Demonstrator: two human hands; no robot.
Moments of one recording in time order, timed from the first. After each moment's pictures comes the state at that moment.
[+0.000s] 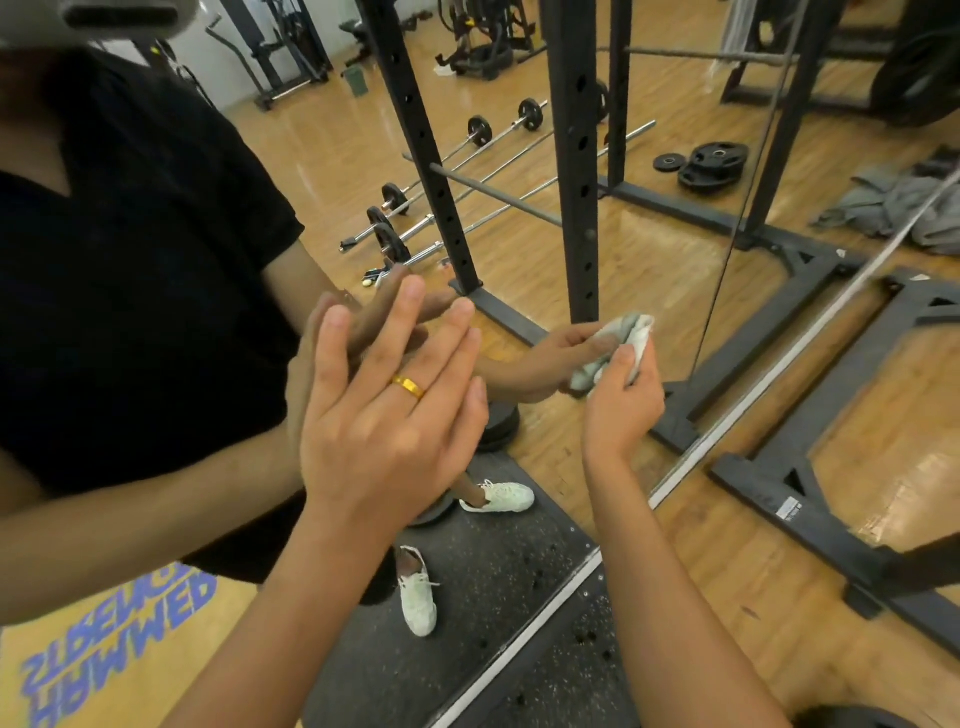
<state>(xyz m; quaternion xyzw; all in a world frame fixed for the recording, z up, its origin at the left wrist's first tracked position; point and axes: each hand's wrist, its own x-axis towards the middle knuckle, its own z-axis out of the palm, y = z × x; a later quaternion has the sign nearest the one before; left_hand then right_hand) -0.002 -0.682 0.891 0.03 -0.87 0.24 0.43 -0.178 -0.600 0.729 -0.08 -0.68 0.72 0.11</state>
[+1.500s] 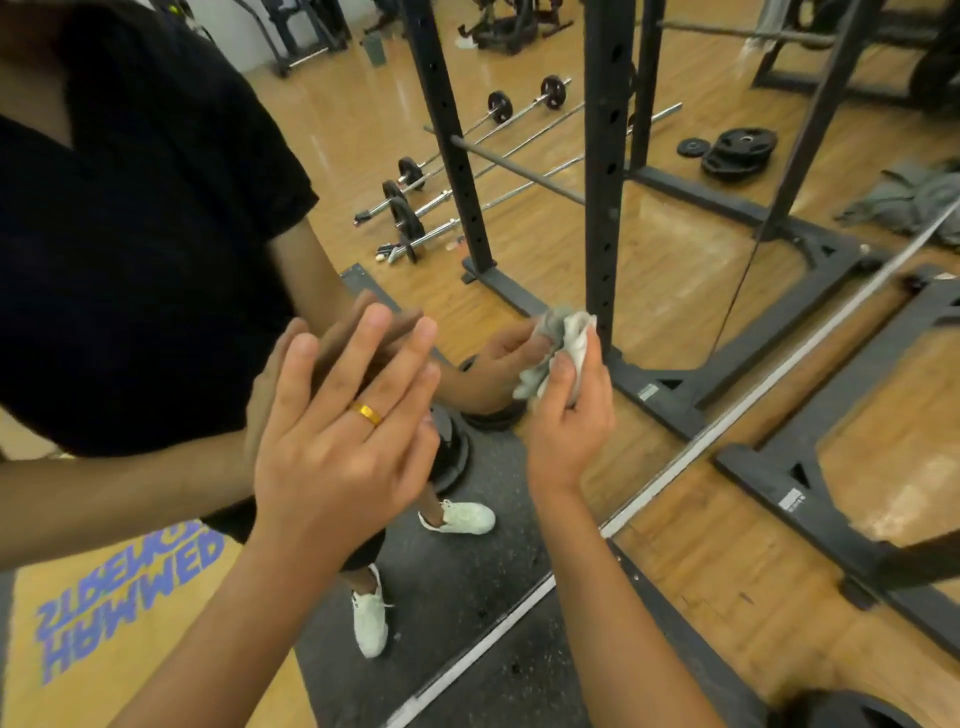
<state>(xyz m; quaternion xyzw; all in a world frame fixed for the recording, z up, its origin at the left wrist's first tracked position) 0.074 -0.703 0.876 0.03 -0.89 0.26 0.37 -0.080 -0.623 0.738 0.09 -0.66 0.72 0.20</state>
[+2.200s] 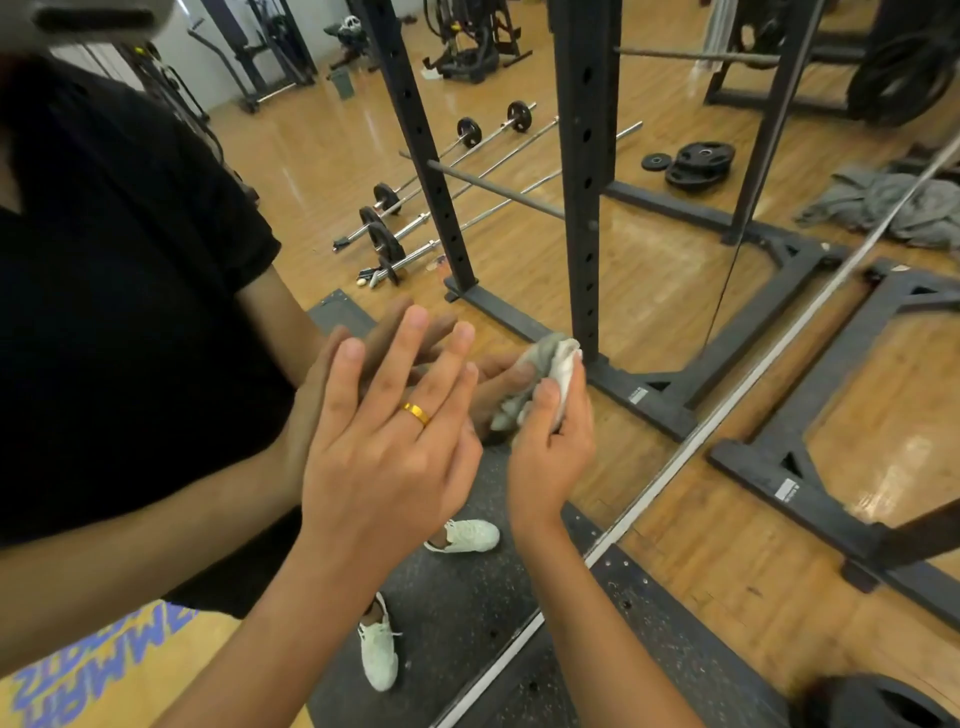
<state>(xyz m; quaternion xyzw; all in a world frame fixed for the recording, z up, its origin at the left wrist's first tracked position) 0.075 -0.701 0.881 0.03 -0.90 0.27 0.35 -0.028 -0.645 0.748 0.03 -0.63 0.76 0.15</state>
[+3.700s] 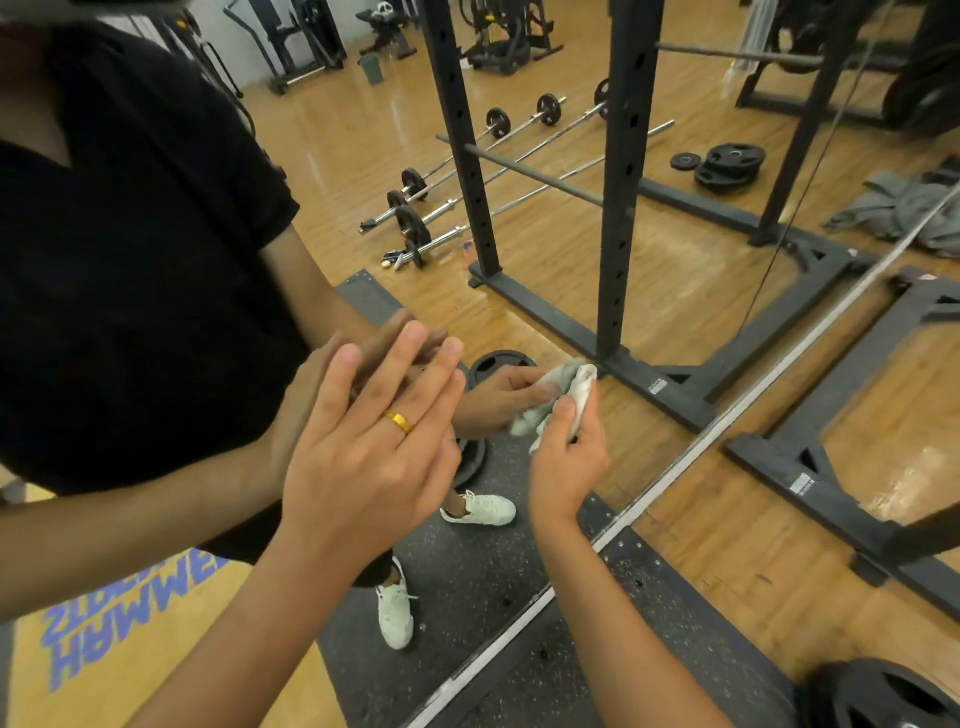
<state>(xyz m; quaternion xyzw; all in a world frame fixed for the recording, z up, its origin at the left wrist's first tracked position) 0.193 -0.735 0.880 0.02 -0.90 0.27 0.33 0.061 -0.658 0.720 -0.04 -0.68 0.73 0.07</state>
